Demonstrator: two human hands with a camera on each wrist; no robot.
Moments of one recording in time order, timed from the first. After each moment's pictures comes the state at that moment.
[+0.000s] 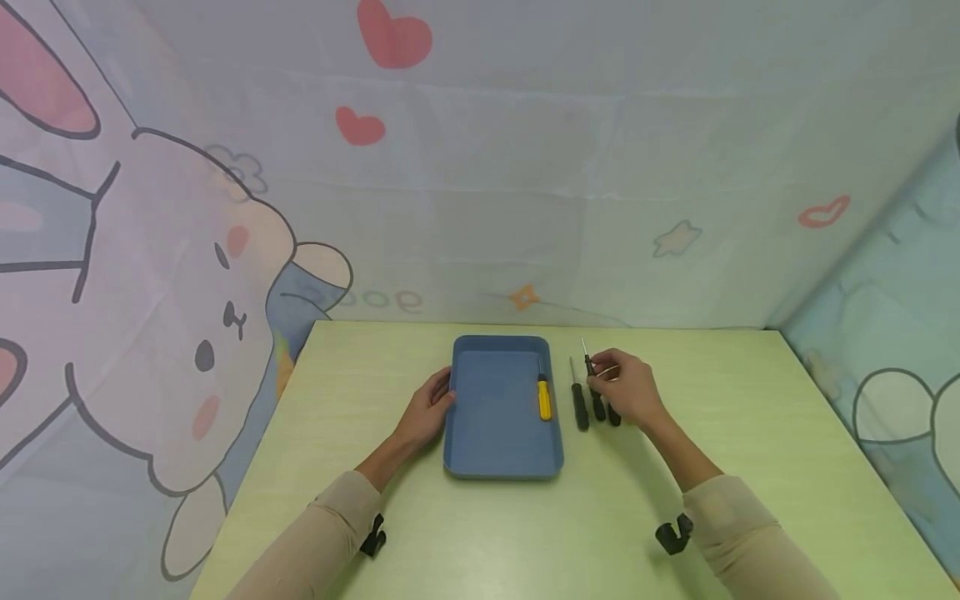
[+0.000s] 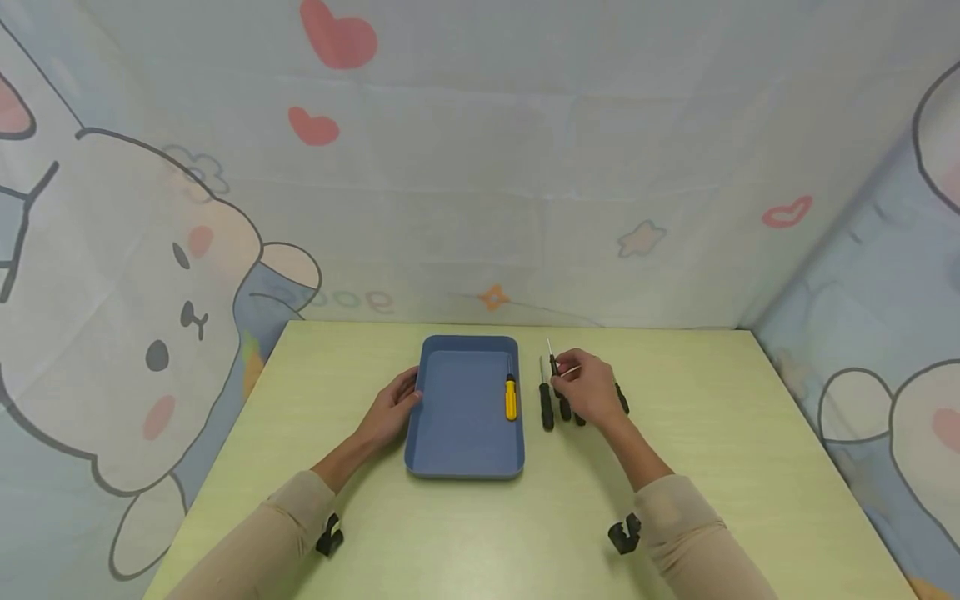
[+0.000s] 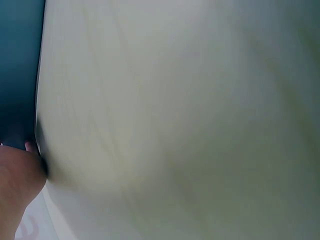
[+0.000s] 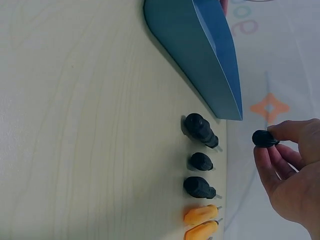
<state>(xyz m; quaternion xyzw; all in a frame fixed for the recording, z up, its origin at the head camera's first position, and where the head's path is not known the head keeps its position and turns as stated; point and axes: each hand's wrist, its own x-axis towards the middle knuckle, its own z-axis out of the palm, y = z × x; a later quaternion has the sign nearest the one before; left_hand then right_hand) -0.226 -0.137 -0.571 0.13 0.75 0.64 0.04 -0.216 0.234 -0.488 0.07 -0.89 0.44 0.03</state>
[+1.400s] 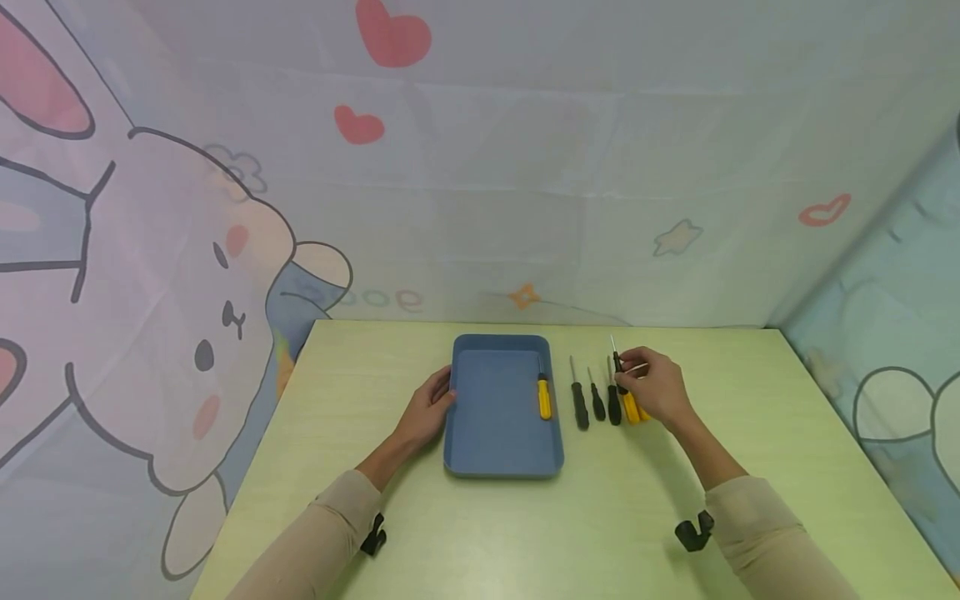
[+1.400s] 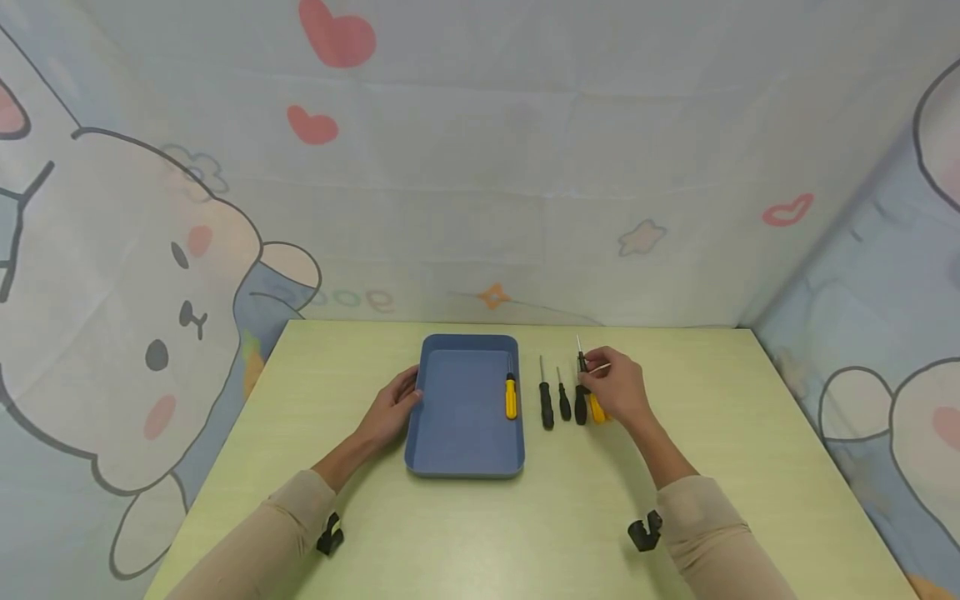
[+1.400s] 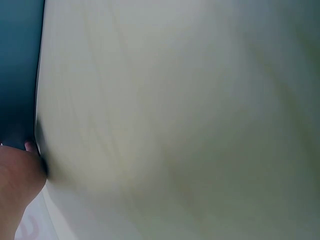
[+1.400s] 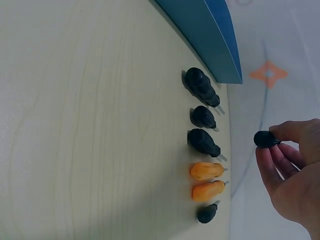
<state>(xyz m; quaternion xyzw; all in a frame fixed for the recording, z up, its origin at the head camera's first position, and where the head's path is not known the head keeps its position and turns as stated) -0.225 -0.137 -0.571 0.13 0.76 0.64 0.04 -0.221 0.274 -0.496 0.03 -0.91 0.42 0.05</state>
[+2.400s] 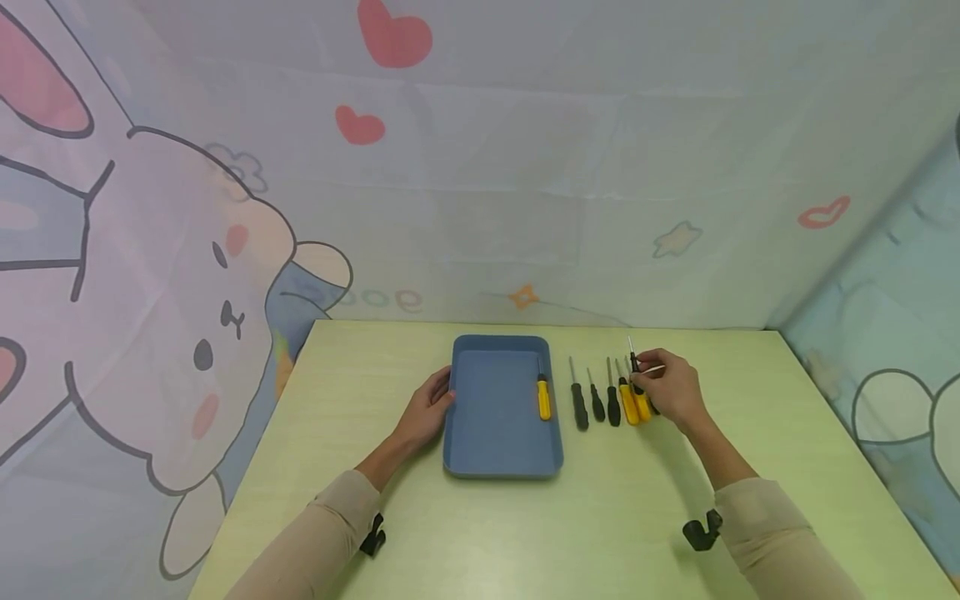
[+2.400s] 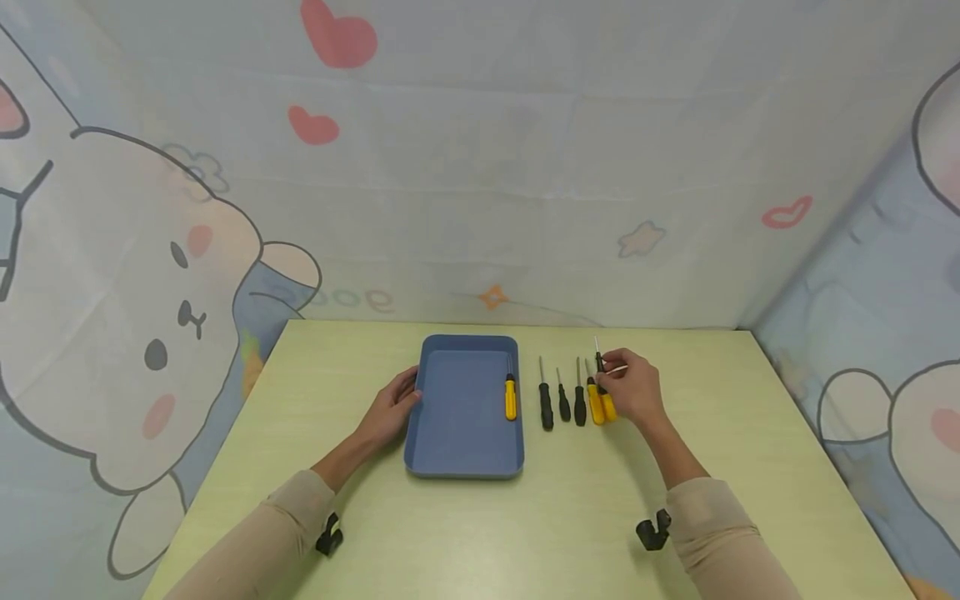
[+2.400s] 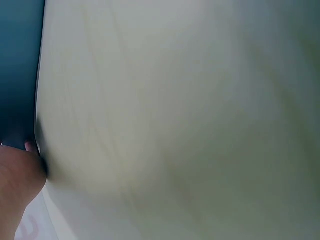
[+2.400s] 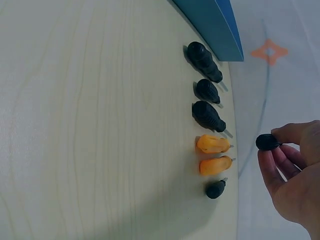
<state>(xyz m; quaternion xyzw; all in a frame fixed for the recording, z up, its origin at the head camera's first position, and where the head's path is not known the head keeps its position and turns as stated) -0.225 -0.136 -0.570 0.13 0.75 0.65 0.04 -0.221 0.298 -0.498 0.00 -0.91 0.42 0.05</state>
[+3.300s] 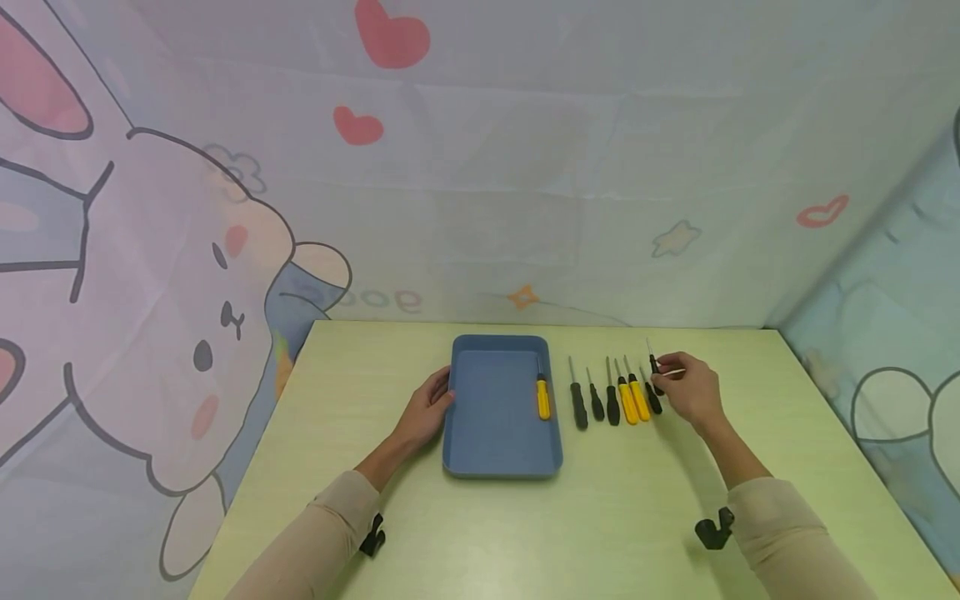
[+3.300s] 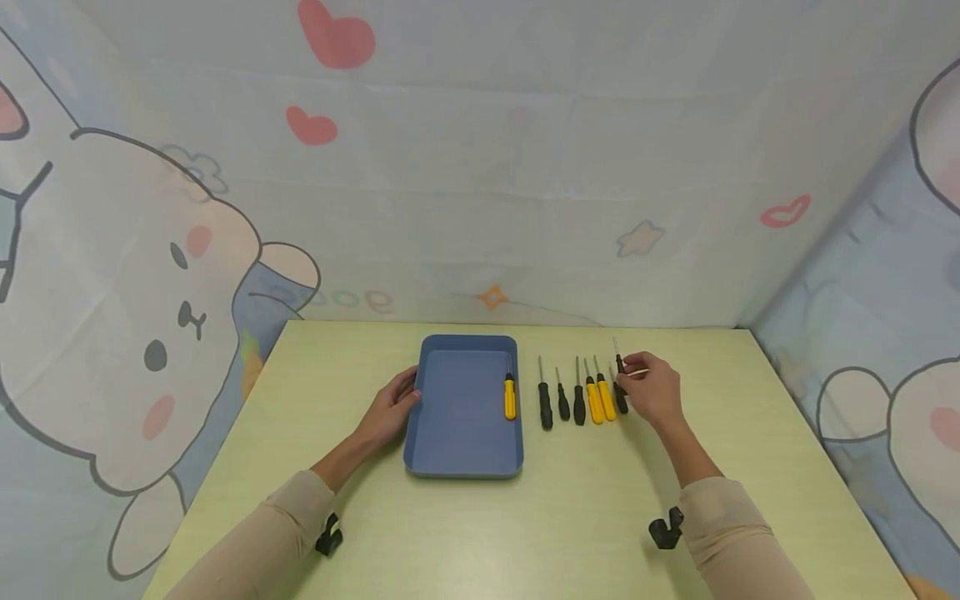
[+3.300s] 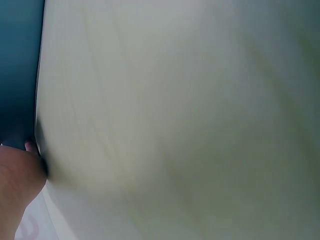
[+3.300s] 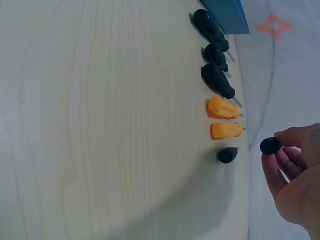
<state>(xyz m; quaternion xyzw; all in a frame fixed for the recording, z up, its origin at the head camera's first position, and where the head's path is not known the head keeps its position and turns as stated) -0.224 -0.136 -0.568 0.12 0.76 0.64 0.05 -0.217 0.324 -0.507 -0.04 -0.92 0.39 0.08</state>
